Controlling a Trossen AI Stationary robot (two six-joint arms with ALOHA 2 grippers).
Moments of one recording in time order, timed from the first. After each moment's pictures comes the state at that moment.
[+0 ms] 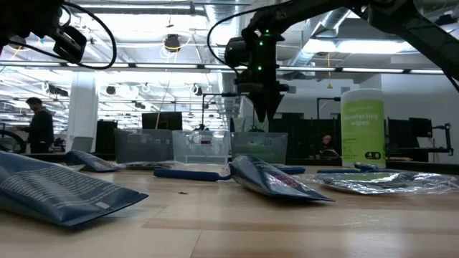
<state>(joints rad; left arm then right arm) -0.57 0.22 0.01 0.43 -0.31 -0.24 -0.47 2.21 2.12 -1.35 0.26 0.15</state>
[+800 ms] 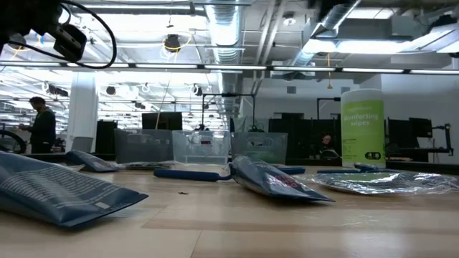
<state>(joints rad) -0.57 0.22 0.01 0.46 -0.31 -0.24 0.00 1.58 1.89 -1.57 0.15 0.67</state>
